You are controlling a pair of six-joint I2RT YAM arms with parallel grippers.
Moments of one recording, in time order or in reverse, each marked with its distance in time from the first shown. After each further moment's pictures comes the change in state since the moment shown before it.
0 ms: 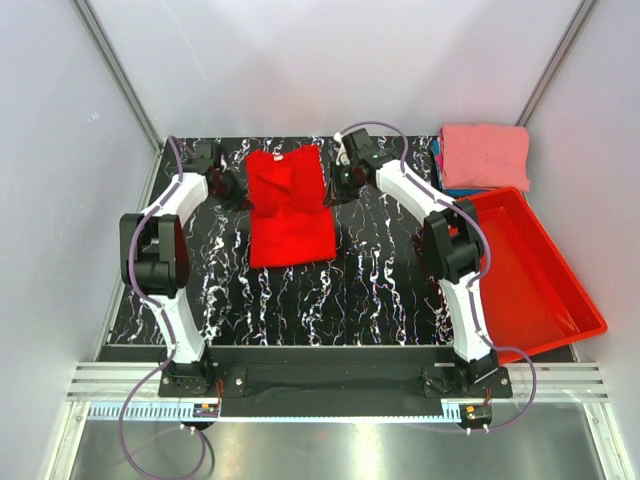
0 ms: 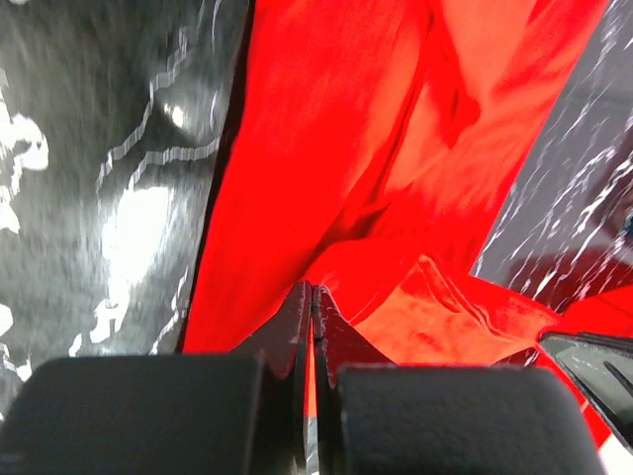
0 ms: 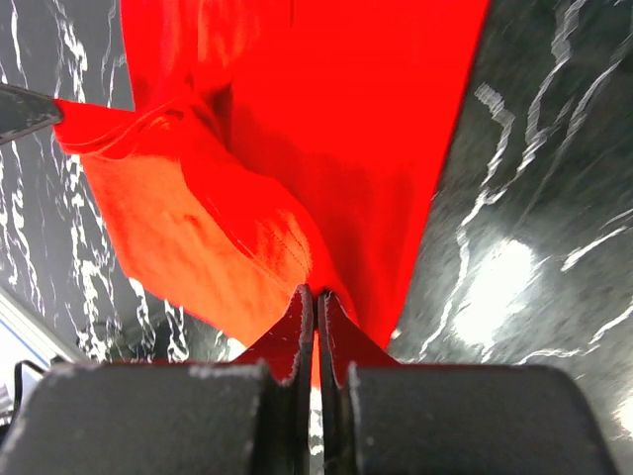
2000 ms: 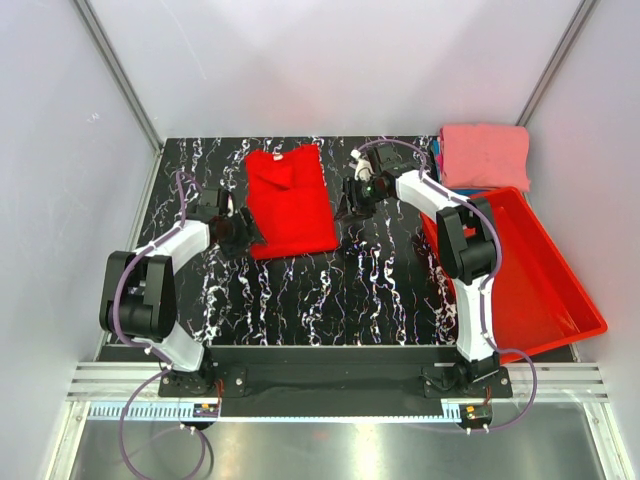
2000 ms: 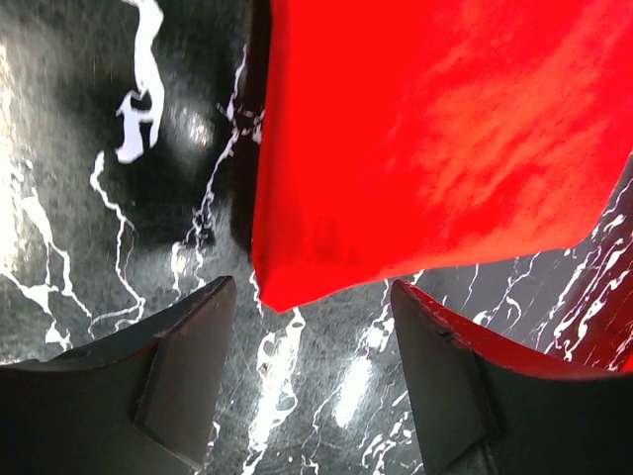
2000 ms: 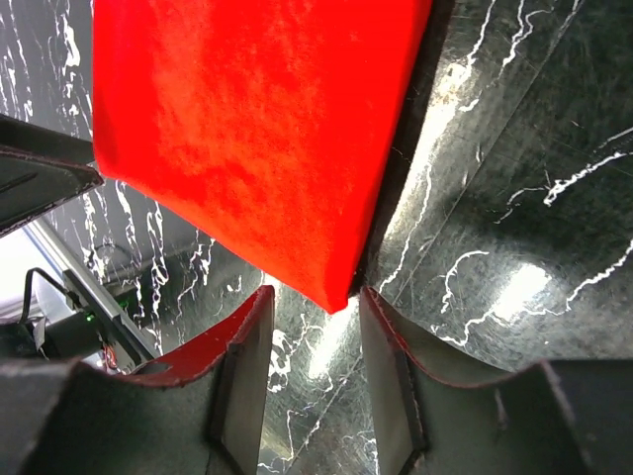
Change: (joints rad) left arm -0.080 -0.326 -0.535 0.196 -0.037 0.090; right arm -0.110 -0.076 -0.274 0.111 -0.240 -0.110
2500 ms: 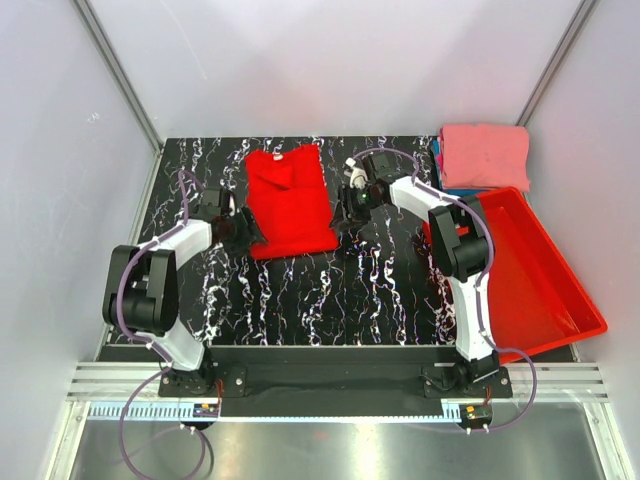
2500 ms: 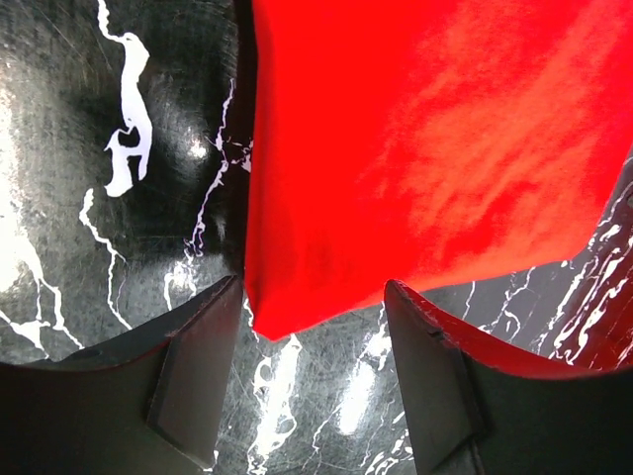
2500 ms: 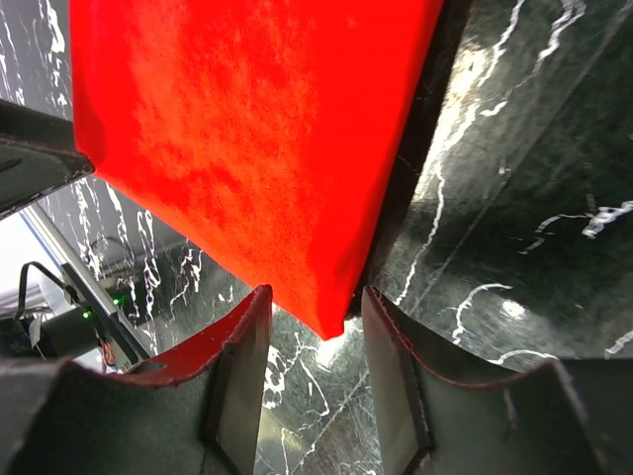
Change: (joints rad) left arm 0.000 0.031 0.000 0.055 0.005 0.009; right arm 0.016 0.049 -0.027 0.065 -0.038 0.013
